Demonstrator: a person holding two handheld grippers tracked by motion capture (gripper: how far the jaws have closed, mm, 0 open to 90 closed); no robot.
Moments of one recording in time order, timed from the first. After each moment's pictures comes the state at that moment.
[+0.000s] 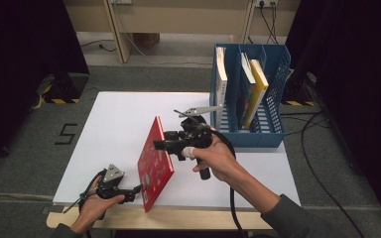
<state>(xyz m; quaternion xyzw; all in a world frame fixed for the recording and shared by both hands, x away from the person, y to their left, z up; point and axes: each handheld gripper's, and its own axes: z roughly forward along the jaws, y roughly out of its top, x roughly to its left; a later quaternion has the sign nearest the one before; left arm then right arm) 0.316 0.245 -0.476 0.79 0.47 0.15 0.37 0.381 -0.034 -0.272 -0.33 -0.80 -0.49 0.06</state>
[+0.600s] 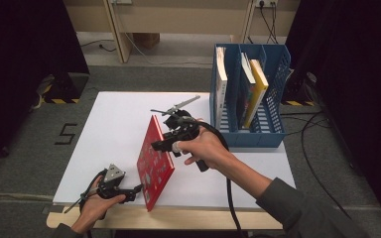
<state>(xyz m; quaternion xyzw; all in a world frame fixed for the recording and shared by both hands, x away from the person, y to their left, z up) 0.317 0.242 -0.477 0.79 0.46 0.15 0.37 0.402 -0.005 -0.268 -0.32 -0.87 -0.36 0.04</state>
